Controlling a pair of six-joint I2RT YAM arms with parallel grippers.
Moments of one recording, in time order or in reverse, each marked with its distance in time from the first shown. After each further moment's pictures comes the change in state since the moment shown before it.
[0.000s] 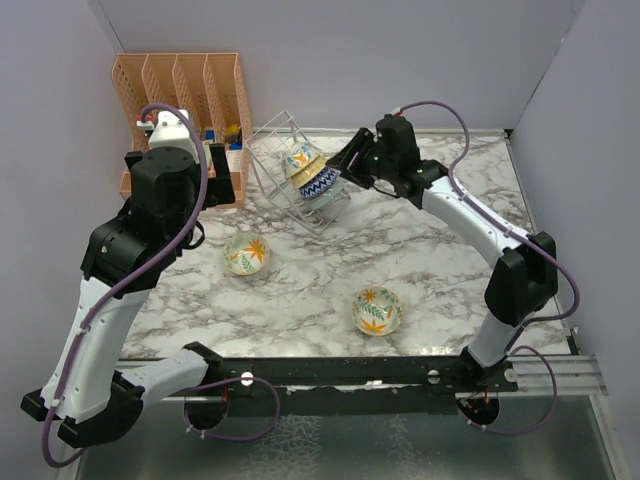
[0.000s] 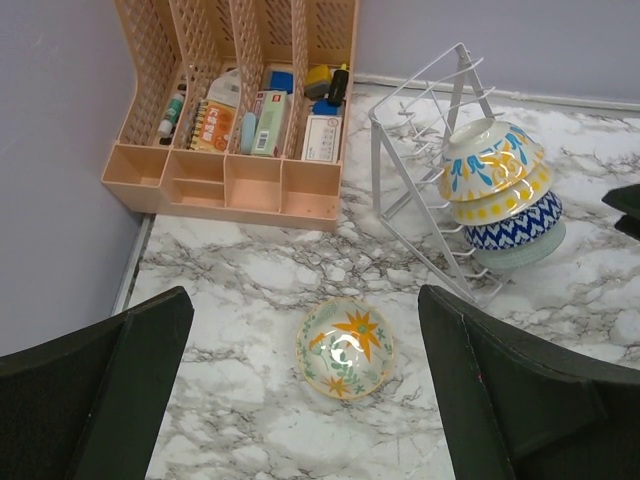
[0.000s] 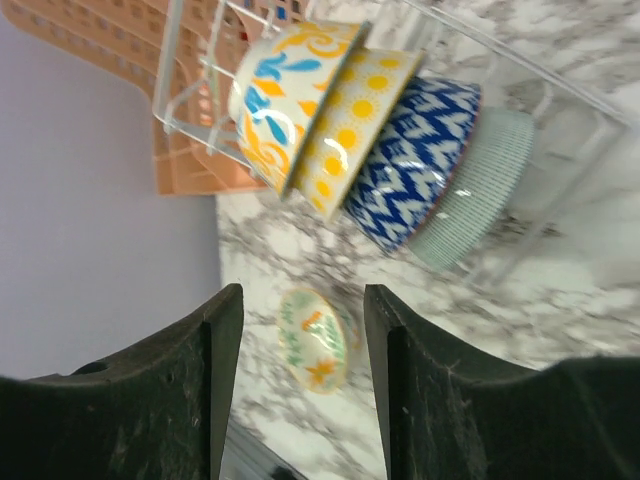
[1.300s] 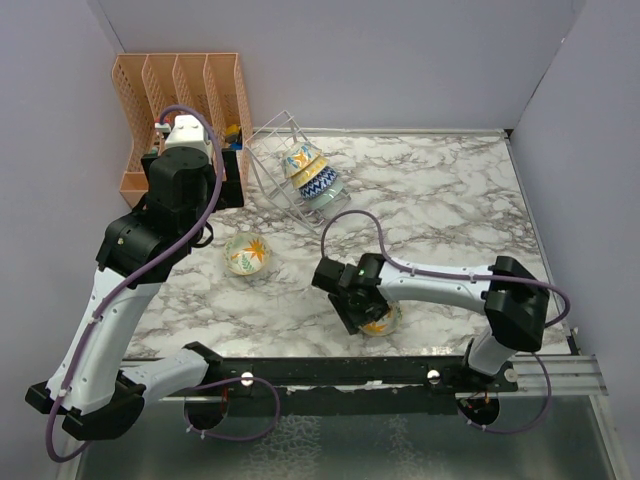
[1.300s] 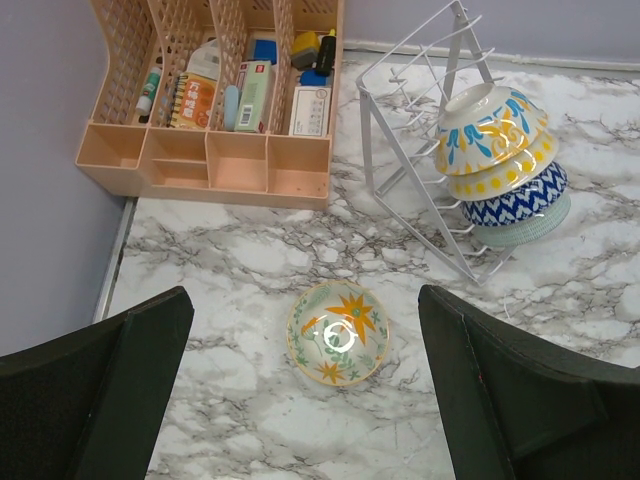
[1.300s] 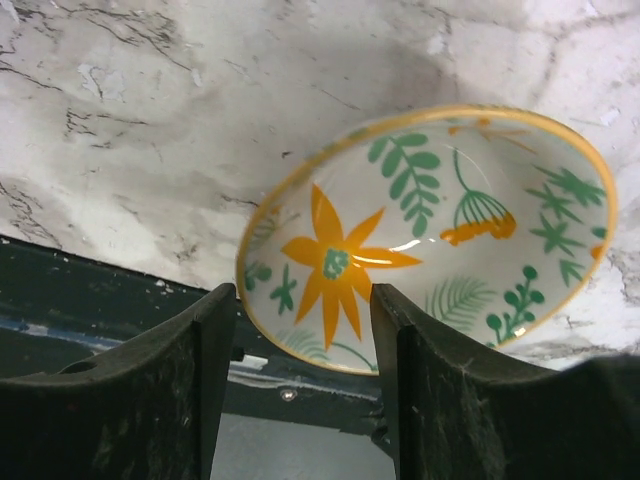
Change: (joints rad) left arm 0.000 0.015 -0.064 0.017 0.035 -0.024; right arm 0.599 -0.119 -0.386 -0.758 0.265 -0.403
